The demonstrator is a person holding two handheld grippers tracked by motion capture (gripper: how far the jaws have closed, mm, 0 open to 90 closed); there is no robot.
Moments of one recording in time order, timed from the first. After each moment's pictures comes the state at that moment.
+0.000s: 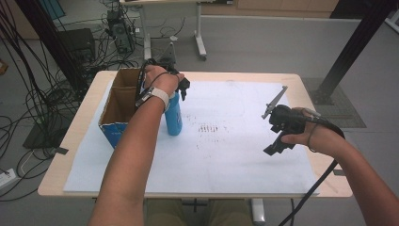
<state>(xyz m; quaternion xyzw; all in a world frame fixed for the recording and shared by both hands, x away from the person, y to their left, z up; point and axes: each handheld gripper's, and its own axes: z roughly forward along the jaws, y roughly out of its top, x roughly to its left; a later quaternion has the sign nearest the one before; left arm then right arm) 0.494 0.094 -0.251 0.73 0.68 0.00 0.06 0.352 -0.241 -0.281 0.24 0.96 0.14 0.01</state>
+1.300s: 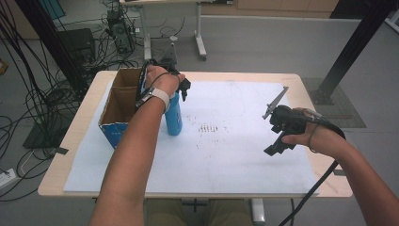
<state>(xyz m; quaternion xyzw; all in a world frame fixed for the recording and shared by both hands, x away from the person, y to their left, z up) 0.493 0.092 -0.252 0.74 0.67 0.00 0.05 0.351 -0.243 -0.281 0.24 0.96 0.14 0.01</state>
